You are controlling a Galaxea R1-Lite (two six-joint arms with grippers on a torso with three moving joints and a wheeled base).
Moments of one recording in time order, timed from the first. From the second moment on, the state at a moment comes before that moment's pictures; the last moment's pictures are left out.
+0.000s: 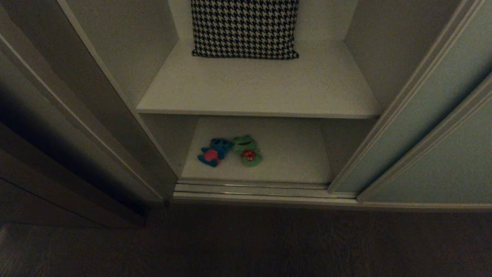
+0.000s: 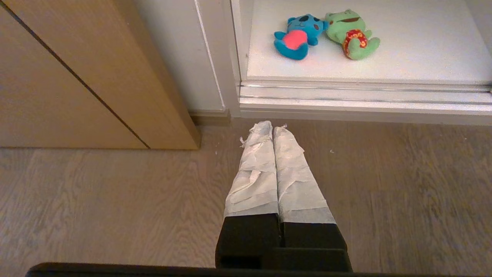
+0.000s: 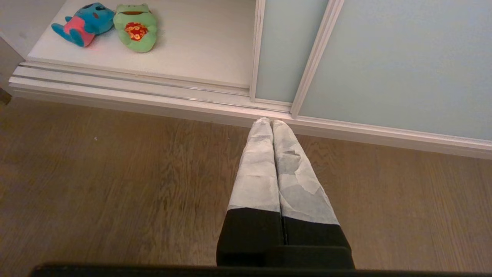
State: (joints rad) left arm 0.01 0.00 0.00 0.00 -0.01 0.05; right arm 0.00 0.00 0.00 0.00 0.02 -0.03
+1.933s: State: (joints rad) left arm 0.01 0.00 0.00 0.00 -0.01 0.05; right arm -0.22 0.69 -1.31 0.82 0.12 0.13
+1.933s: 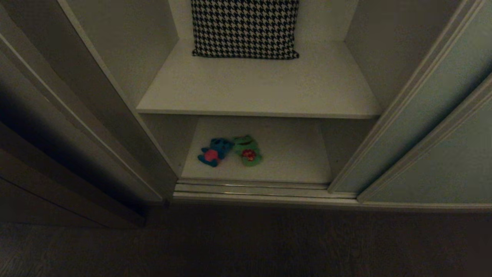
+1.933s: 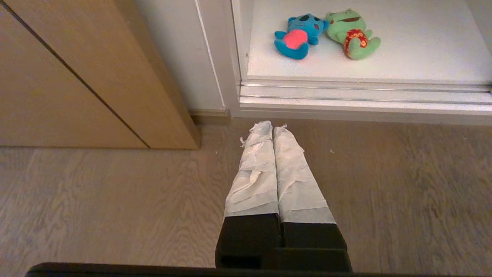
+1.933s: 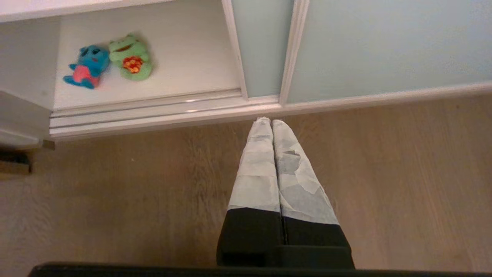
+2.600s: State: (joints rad) left arm 0.01 0.00 0.00 0.00 -0.01 0.05; right arm -0.72 0.98 -1.32 0.52 0.66 0.05
